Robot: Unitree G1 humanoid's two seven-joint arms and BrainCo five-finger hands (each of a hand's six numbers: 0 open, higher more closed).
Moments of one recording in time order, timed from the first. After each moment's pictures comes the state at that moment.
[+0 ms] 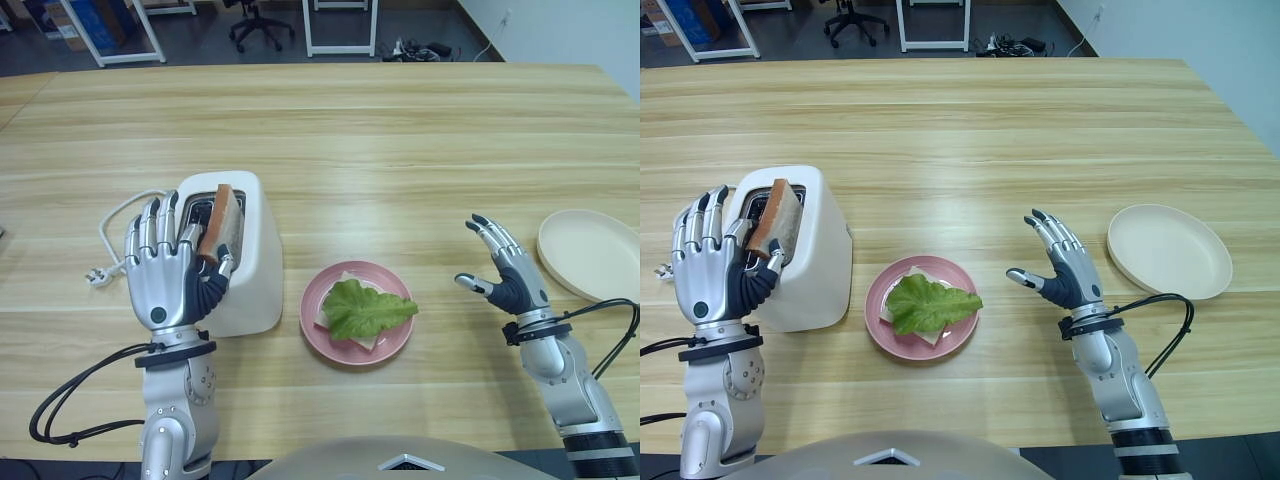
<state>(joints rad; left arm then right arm) 0.38 0.21 0.08 -0.56 1.19 0.12 0.26 0.18 -0.48 0.04 -0.11 -0.58 -0.31 -0.14</state>
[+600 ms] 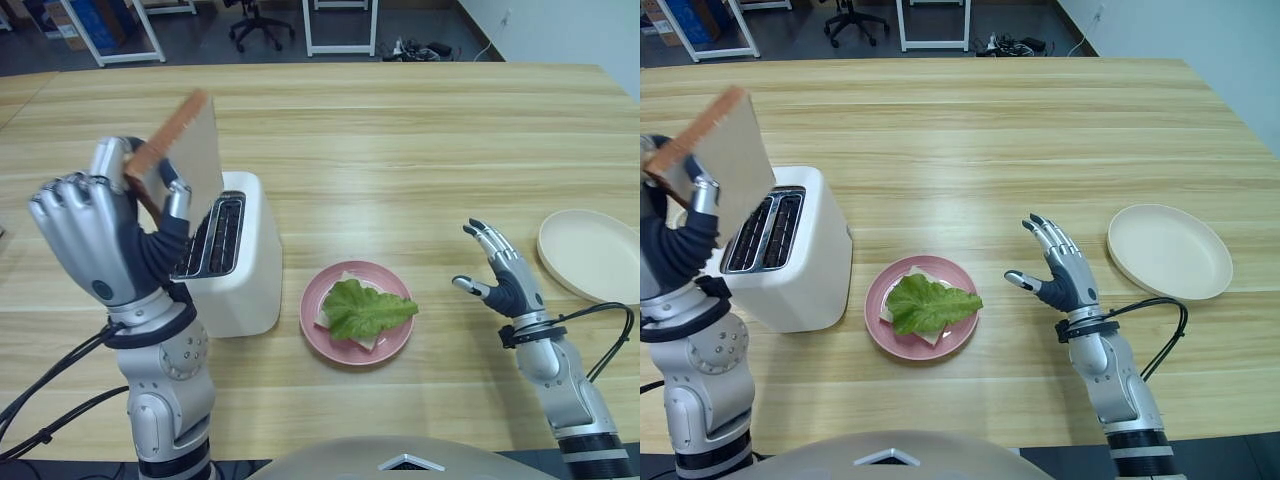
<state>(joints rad) 0.11 0.18 0.17 -0.77 1.05 0.06 0.43 0.19 -0.46 0.05 -0.09 -0.58 -0.31 -0.15</state>
